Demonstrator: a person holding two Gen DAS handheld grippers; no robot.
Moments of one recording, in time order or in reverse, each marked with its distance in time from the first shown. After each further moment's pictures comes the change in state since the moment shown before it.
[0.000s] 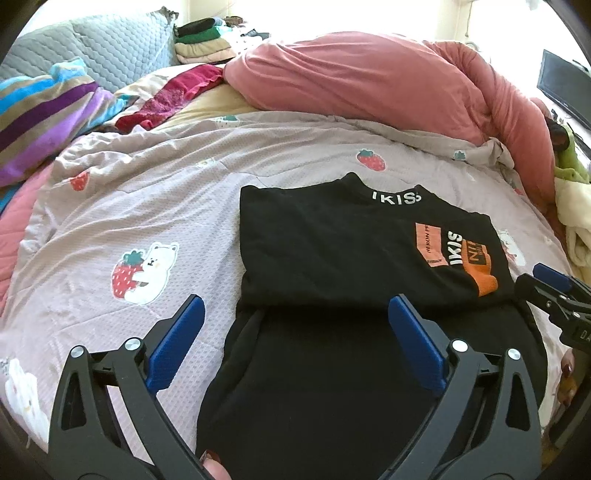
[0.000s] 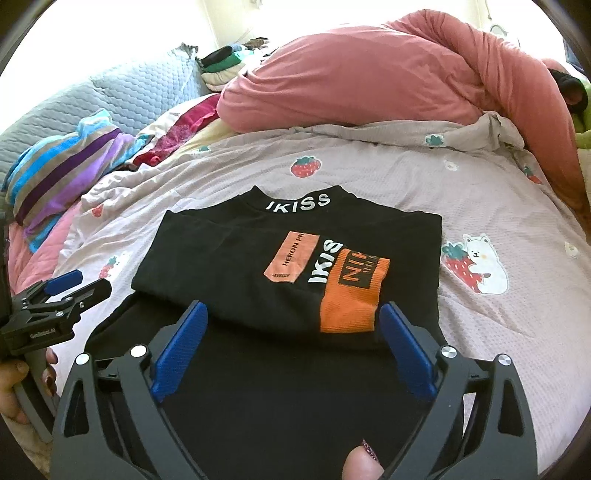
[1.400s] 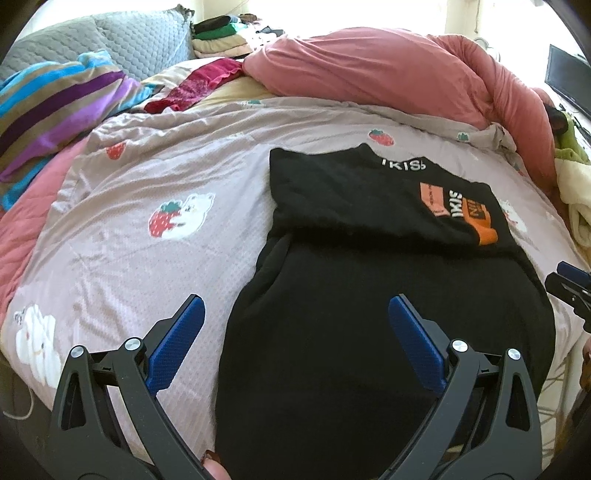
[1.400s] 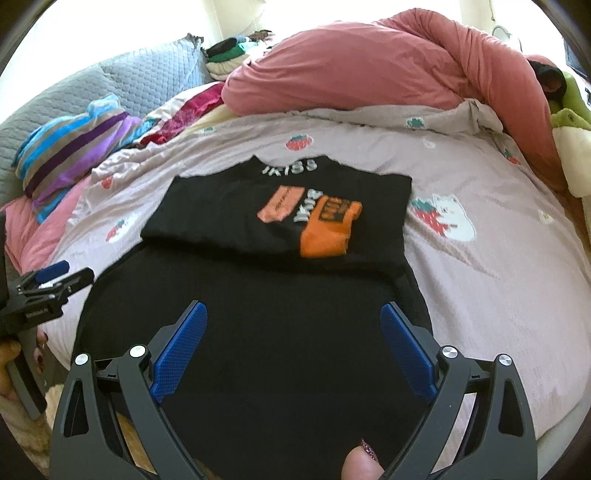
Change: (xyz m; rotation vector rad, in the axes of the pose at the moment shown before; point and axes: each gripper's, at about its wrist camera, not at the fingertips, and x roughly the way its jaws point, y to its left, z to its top) left arm -0.040 0.011 -0.065 -0.017 0.019 0.061; right arm -0.046 -0.014 -0.061 -0.032 0.053 -0.021
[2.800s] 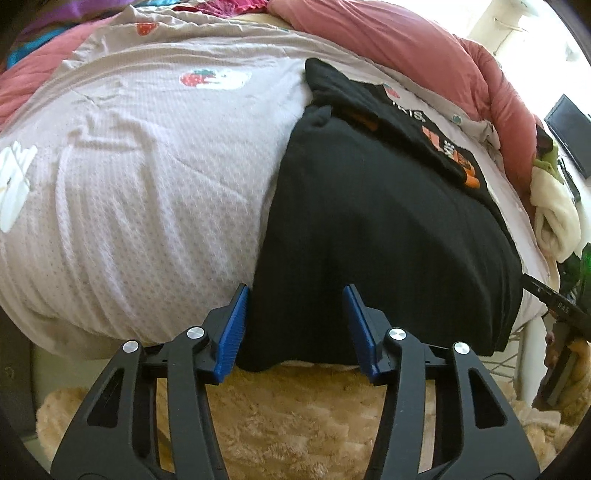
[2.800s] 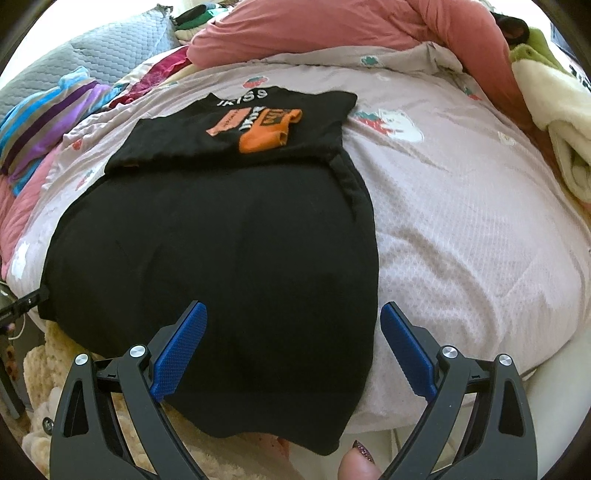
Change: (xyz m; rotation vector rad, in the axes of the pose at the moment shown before) left arm -0.010 0.065 -0.109 -0.207 0.176 -0.214; right arm -0.009 -0.033 -0.079 0.060 0.151 -0.086
